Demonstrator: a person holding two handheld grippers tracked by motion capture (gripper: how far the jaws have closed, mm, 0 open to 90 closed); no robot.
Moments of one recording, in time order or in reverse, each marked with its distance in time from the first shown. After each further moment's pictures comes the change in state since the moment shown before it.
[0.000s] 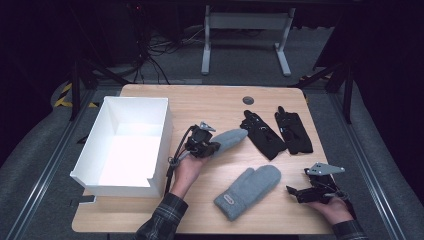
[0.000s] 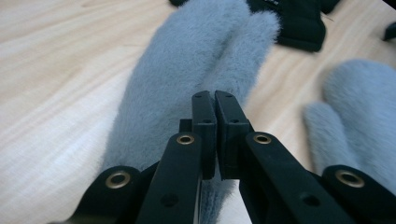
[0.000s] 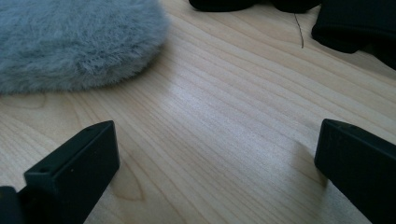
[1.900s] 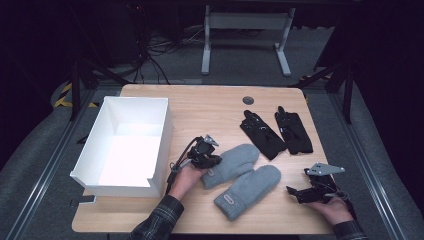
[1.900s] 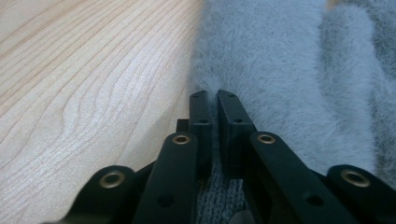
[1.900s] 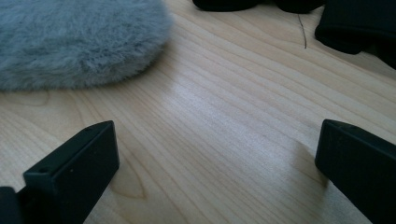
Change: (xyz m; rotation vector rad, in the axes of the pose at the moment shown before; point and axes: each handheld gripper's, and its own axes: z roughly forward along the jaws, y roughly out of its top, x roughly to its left) left arm 0.010 -0.027 0.032 0.105 -0.080 0.114; right arm 0.000 0.000 0.000 0.000 0.013 -0.012
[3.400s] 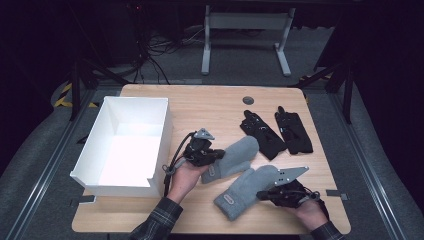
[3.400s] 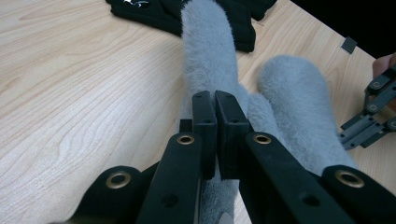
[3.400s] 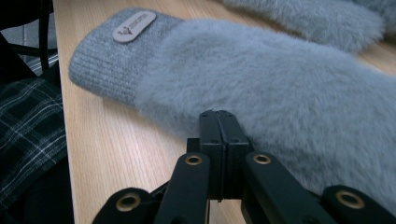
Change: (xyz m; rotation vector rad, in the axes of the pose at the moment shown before) left arm -0.021 0.012 -0.048 -0.183 -0.075 -0.045; right arm 0.084 0.053 0.019 0.042 0.451 -0.206
